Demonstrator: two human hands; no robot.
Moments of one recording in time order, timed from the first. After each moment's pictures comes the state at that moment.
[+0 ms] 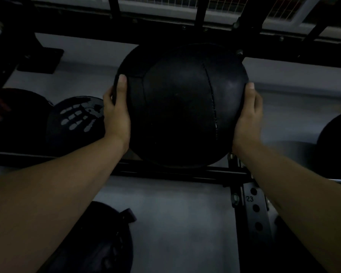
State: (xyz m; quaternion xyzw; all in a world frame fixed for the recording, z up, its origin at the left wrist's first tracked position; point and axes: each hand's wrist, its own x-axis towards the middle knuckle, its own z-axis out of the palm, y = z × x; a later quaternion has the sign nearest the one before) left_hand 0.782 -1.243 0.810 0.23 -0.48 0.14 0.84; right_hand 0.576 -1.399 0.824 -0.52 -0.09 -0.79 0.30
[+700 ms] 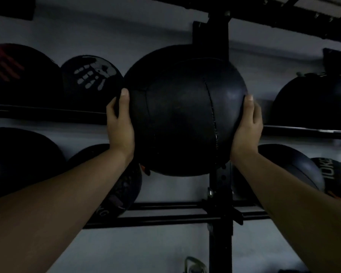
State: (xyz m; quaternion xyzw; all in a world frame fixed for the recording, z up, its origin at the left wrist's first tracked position) left_hand 0.731 -1.153 0.653 0.29 -0.44 0.00 0.85; right_hand 0.509 -1.275 0.655 -0.50 0.08 -0.80 0.31
